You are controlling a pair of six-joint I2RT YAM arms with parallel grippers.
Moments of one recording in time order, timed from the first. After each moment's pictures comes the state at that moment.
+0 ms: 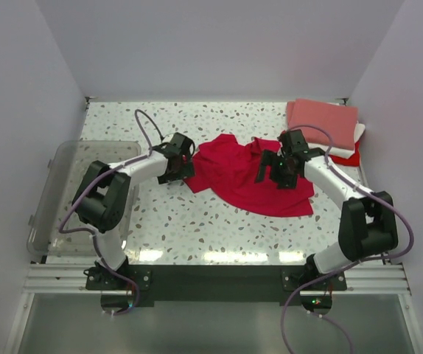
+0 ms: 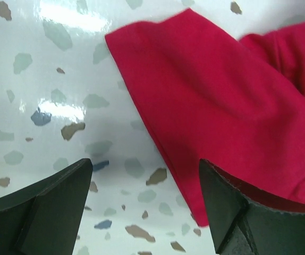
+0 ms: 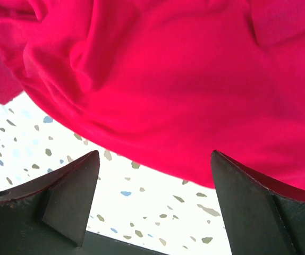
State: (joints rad) left arm -0.49 1.83 1.18 -0.48 -0.29 -0.69; right arm 0.26 1.53 1.05 -0.62 -0.16 0.47
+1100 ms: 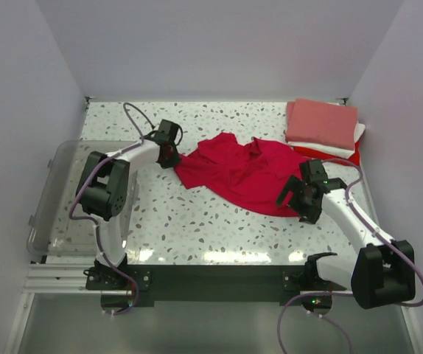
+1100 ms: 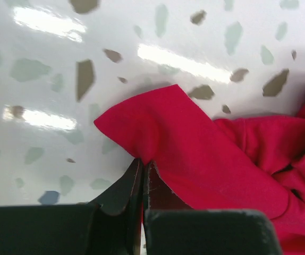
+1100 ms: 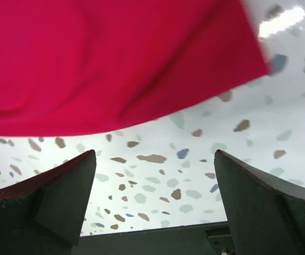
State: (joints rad) left arm -0.37 1.96 1.30 -0.39 -0.19 -0.65; right arm 0.19 1.21 0.76 -0.77 0.01 0.71
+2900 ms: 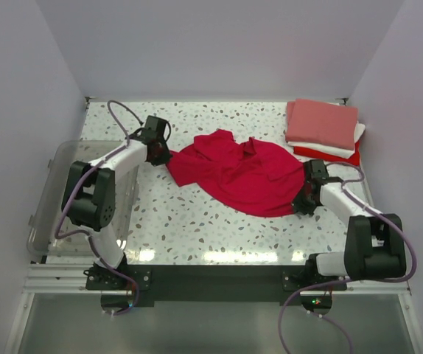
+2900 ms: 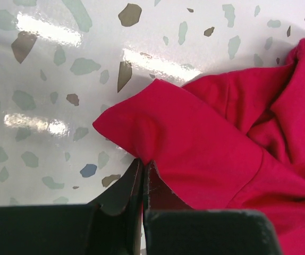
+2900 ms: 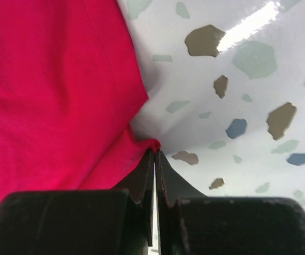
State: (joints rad) left arm -0.28 1.82 1.25 -0.42 -0.14 -0.63; right arm 0.05 1.36 0.68 -0.59 0.09 0.73
